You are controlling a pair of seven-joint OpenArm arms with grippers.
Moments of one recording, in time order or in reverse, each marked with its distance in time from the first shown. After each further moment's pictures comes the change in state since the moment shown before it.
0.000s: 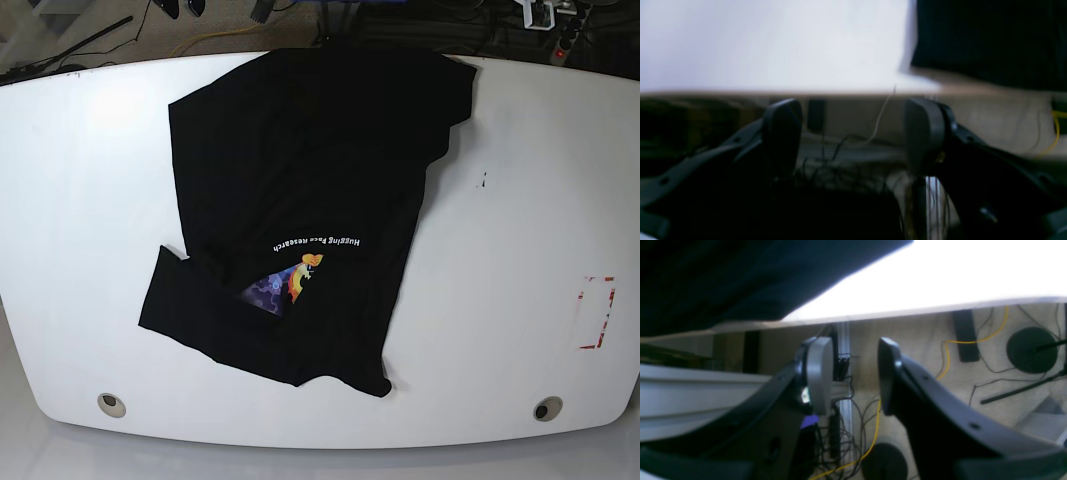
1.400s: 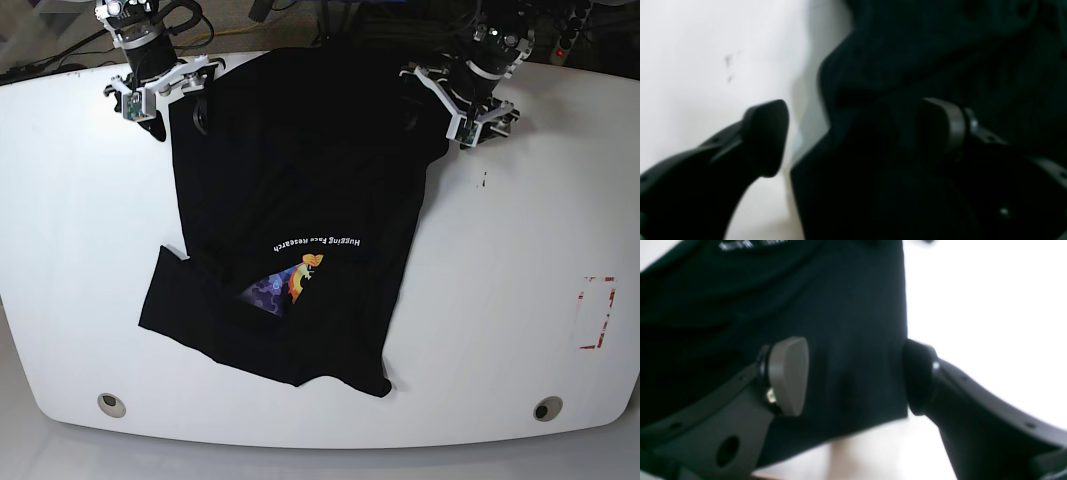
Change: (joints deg) left arm -33.1 -5.3 16.3 -3.1 0.2 -7.6 30.1; right arm 31.3 5.7 0.0 0.0 -0.1 0.1 -20.0
